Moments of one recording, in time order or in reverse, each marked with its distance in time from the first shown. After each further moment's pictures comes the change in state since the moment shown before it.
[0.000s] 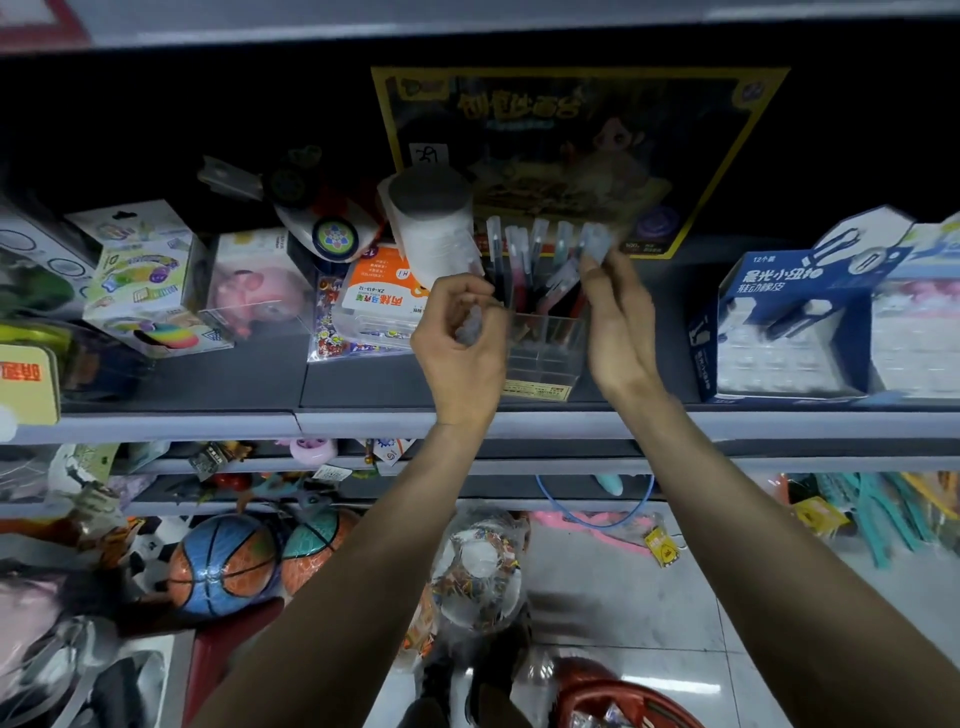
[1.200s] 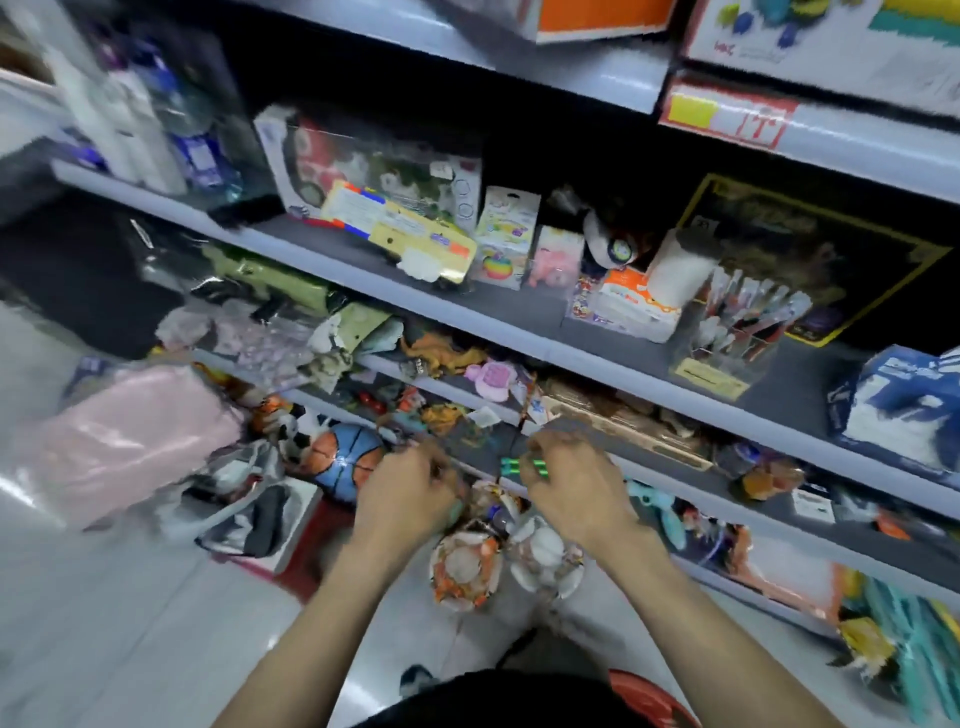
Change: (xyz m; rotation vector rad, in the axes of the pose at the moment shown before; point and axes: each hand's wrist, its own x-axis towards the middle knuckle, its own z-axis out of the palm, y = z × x) left_hand -0.210 0.113 -0.428 0.966 -0.225 -0.367; right_hand -0.364 -0.100 0.160 -1.024 -0.663 -0.416
